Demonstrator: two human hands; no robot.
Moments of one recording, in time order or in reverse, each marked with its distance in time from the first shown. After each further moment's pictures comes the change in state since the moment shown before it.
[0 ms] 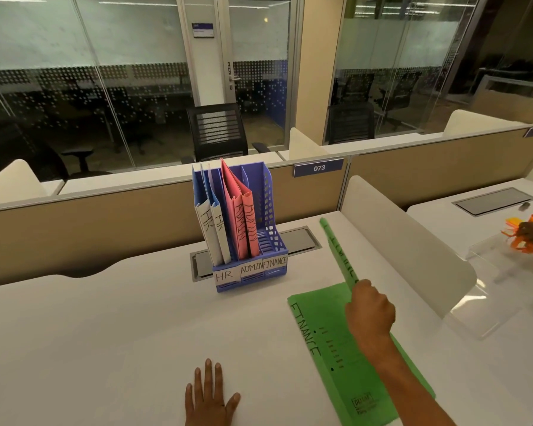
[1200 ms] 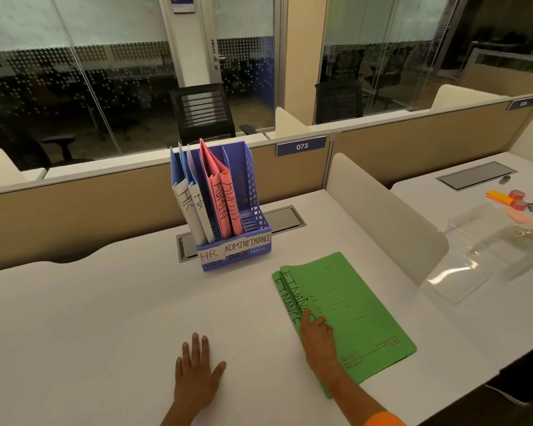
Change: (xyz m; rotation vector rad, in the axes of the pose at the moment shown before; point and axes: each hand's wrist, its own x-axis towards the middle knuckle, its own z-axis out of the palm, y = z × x) left_hand -0.005 0.025 -0.035 0.214 -0.417 -0.204; right_hand -0.064 0.019 0.168 -0.089 -0.286 -0.340
